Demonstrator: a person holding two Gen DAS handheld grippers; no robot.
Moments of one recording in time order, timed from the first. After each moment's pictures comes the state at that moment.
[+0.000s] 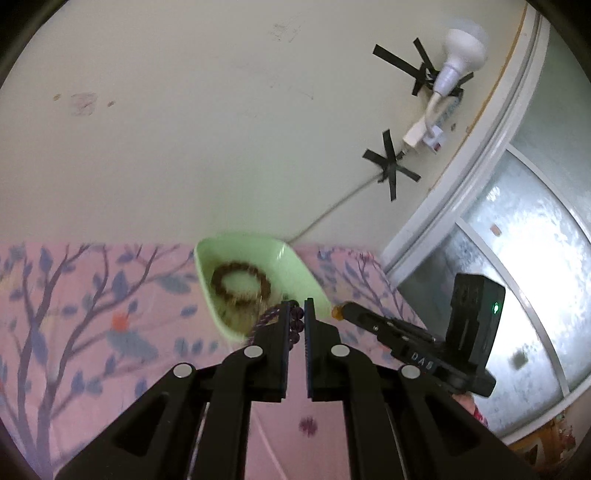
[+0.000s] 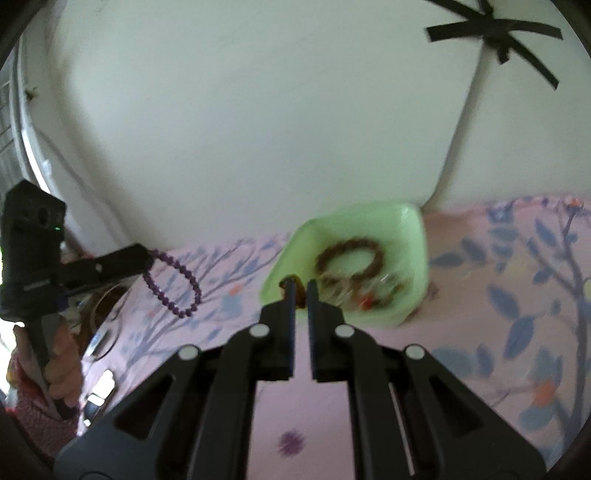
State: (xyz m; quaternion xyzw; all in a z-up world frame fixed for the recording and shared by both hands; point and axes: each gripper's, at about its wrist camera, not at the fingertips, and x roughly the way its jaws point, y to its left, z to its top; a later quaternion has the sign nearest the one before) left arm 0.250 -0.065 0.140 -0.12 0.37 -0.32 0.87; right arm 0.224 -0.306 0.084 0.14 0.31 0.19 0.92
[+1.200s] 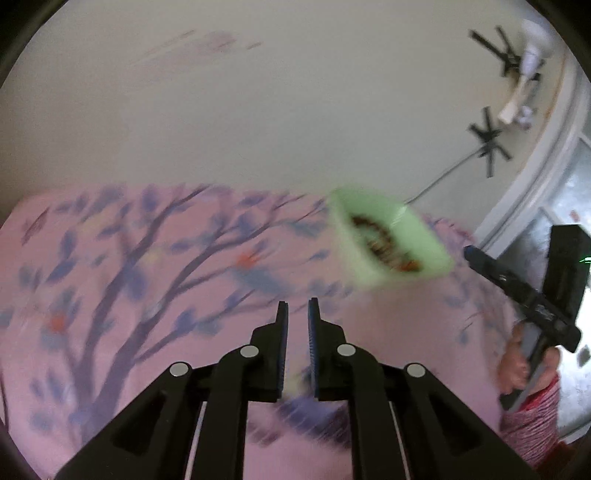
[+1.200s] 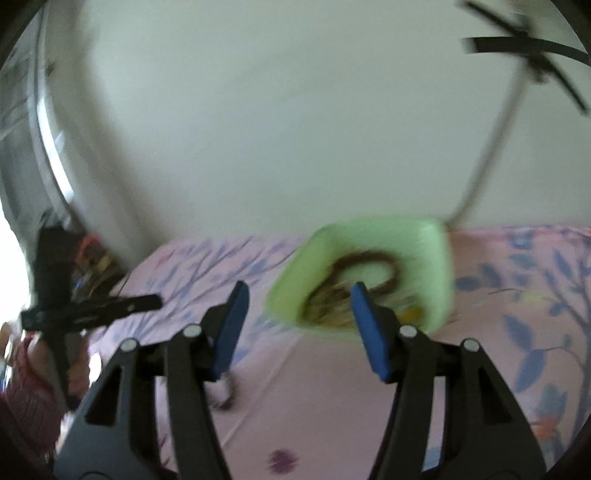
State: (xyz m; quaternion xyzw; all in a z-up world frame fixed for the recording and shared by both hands) left arm 0.222 0.025 0.068 -0.08 0.42 -0.15 0.89; right arm 0.204 -0.255 0.076 0.06 0.32 0.28 0.90
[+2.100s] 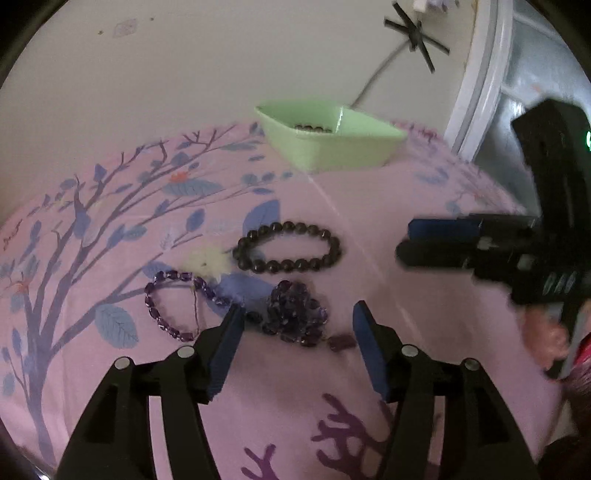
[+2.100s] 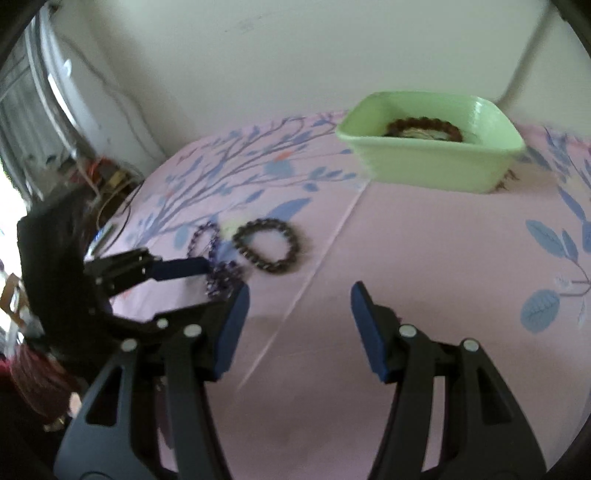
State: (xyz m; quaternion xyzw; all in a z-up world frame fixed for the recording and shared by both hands) left arm 0.153 -0.047 0.002 0.07 0.42 -0.23 0.88; right arm 0.156 -0.231 0.014 0.06 0.42 0.27 0.86
